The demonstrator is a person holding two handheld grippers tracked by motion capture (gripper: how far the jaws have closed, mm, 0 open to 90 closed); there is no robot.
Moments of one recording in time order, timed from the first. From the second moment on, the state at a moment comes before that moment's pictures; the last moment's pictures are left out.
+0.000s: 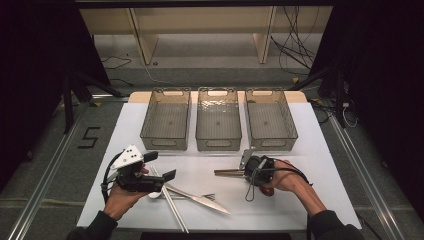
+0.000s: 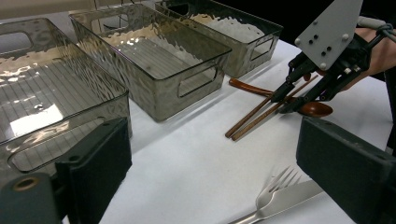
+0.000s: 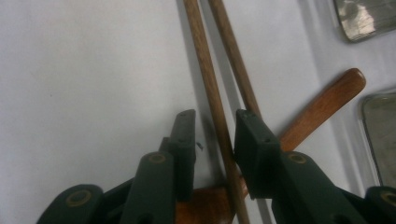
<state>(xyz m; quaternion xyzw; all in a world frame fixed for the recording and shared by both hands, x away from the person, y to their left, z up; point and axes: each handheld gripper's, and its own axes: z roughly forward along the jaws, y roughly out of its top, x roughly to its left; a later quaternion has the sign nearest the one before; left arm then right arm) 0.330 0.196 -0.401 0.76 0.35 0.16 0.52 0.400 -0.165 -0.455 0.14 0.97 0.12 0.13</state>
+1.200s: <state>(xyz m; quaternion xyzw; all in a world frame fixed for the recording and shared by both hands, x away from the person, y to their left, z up) 0.334 0.163 -0.409 0.81 0.30 0.12 0.48 0.360 -0.152 -0.419 0.03 0.98 0.17 0.12</state>
